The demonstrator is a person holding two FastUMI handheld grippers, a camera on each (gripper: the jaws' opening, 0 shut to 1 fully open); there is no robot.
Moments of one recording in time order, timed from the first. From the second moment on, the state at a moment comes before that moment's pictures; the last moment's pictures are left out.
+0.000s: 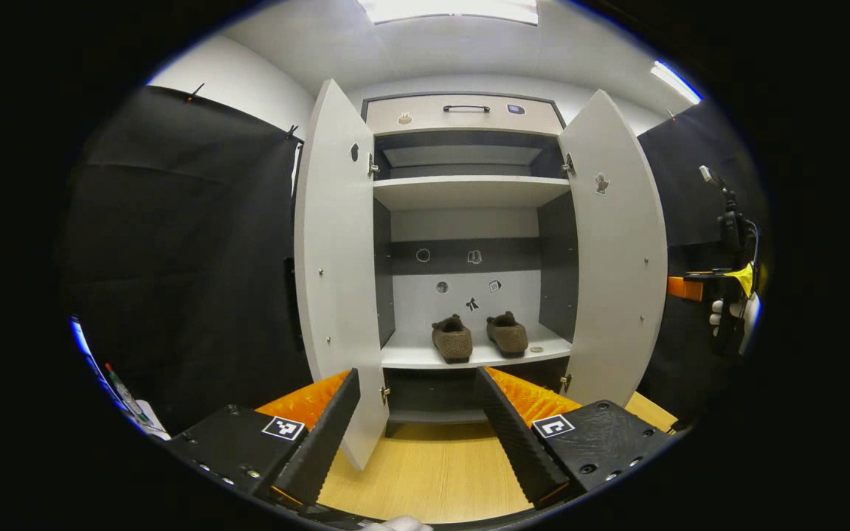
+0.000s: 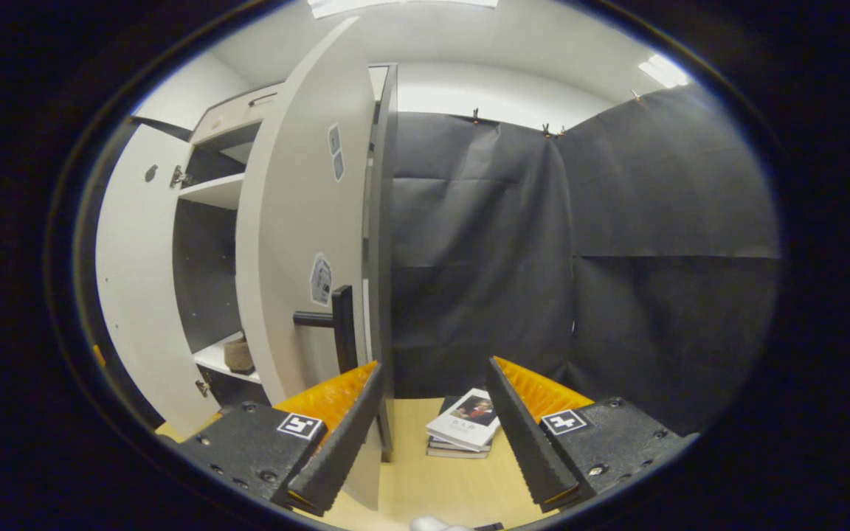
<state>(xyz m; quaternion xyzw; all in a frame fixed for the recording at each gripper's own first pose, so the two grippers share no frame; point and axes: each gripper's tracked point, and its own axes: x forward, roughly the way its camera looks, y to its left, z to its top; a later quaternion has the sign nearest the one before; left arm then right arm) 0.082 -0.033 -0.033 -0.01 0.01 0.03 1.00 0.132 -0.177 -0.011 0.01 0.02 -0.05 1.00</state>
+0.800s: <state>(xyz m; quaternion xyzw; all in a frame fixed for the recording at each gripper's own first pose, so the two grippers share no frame) 0.054 0.028 -0.040 0.00 0.03 0.06 1.00 0.130 -0.003 -0.025 0.00 0.03 0.08 1.00</state>
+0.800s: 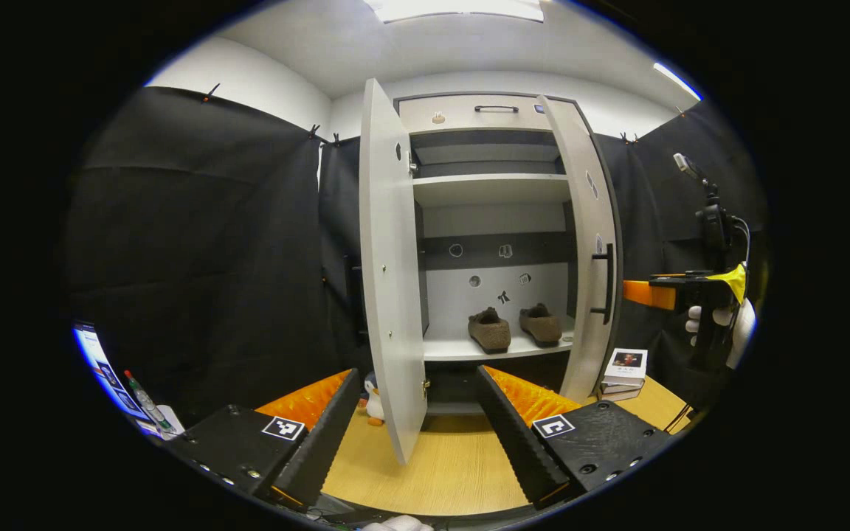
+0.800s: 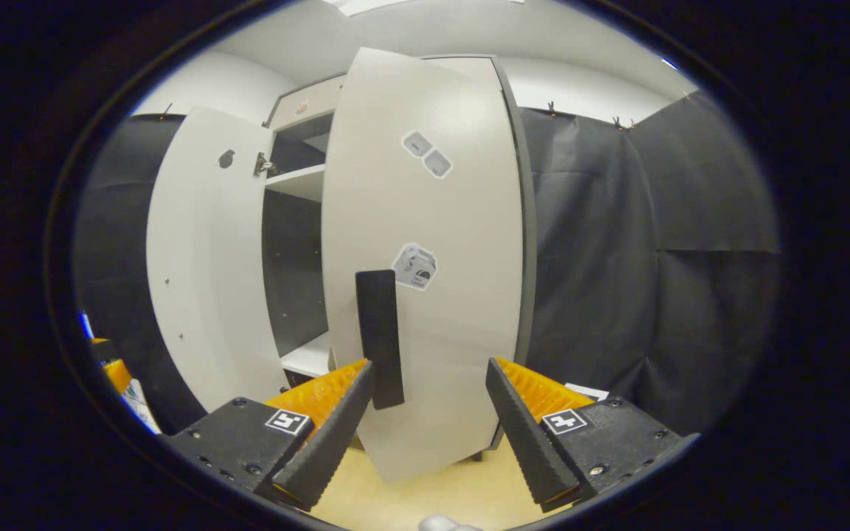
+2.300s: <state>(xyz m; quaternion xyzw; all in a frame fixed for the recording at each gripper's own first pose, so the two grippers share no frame) 0.218 0.210 -0.040 0.01 0.02 0.09 1.00 -0.046 -0.013 -0.095 0.01 0.09 -0.04 1.00</state>
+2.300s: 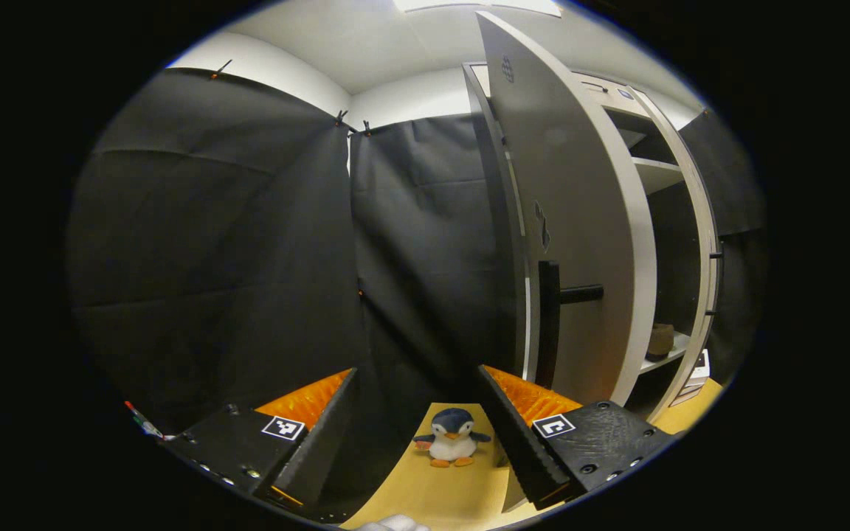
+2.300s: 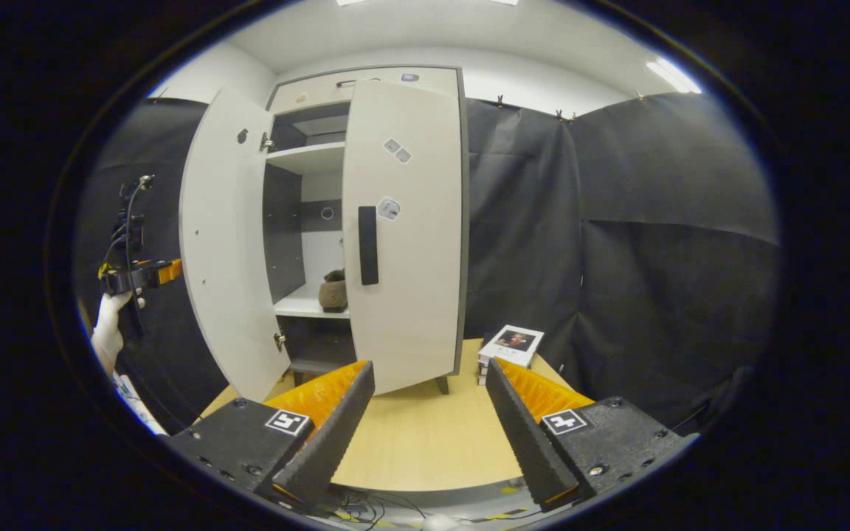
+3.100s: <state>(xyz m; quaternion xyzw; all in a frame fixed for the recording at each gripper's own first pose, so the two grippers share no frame) 0.226 0.096 -0.028 0.03 0.02 0.04 1.00 0.002 -0.033 -0.095 0.02 0.10 0.03 0.99</state>
